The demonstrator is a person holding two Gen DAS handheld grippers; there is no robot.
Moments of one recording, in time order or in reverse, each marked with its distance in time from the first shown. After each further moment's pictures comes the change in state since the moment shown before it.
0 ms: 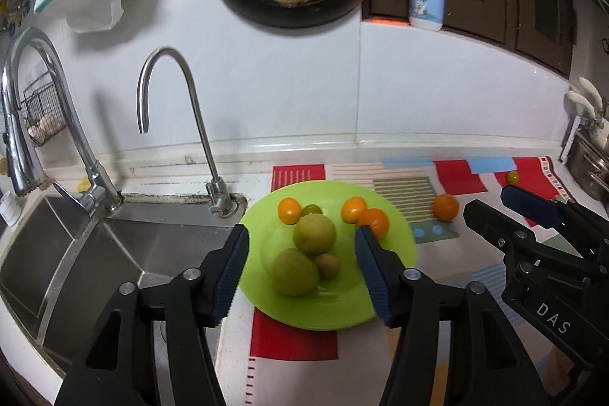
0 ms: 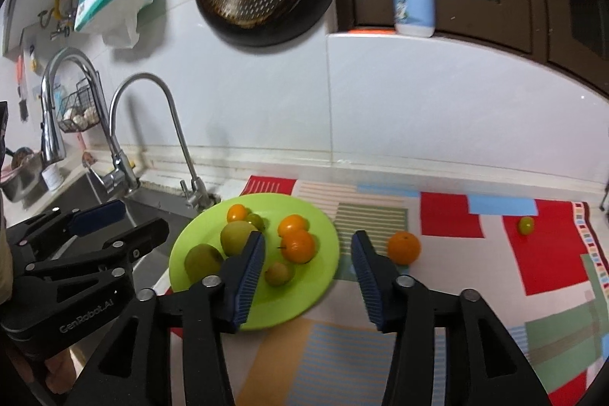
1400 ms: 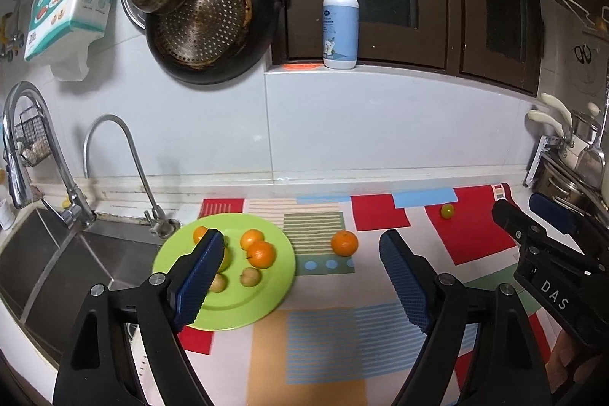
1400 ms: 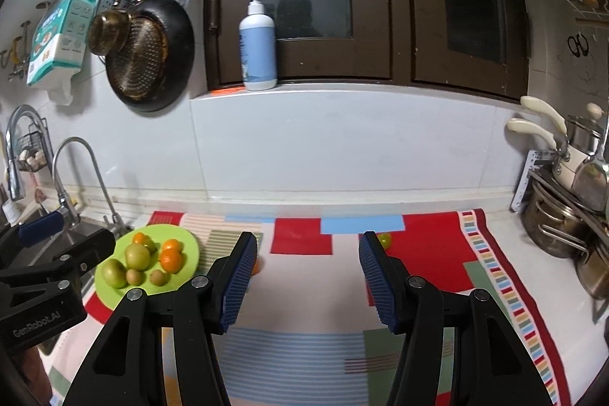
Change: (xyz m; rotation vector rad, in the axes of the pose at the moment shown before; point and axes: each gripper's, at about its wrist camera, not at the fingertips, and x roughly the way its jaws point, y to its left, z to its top) left arm -0.050 -0.138 0.025 -0.018 -0.088 -0.025; right arm -0.100 -0.145 0.003 0.067 -0.112 -0.228
